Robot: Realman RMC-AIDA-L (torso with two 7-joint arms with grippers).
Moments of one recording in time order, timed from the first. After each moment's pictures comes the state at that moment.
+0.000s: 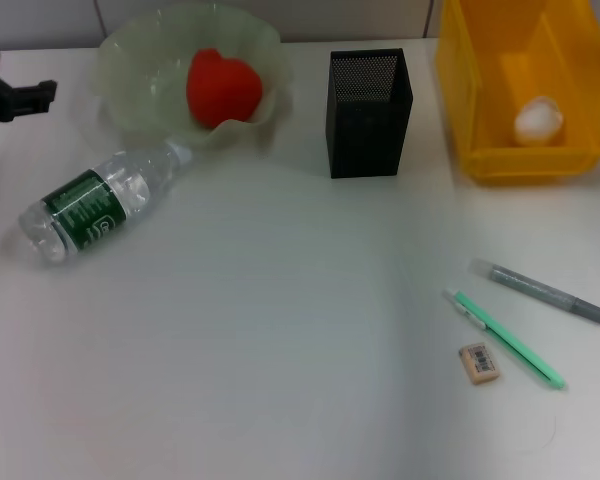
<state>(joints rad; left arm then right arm) -0.41 -2.05 0.96 1.16 2.26 0.94 -1.93 0.65 2.08 -0.79 -0.97 -2.16 -0.88 2.18</state>
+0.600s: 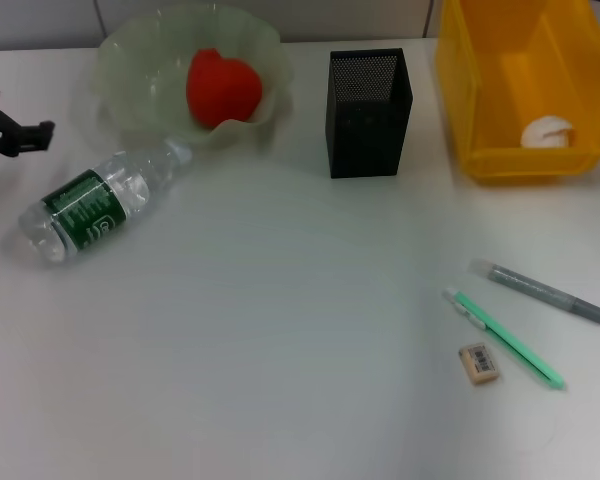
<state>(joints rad) -0.47 -2.07 1.00 1.02 2.44 0.80 -1.92 0.62 2.08 -0.79 -0.95 -2.03 -0.90 2.08</state>
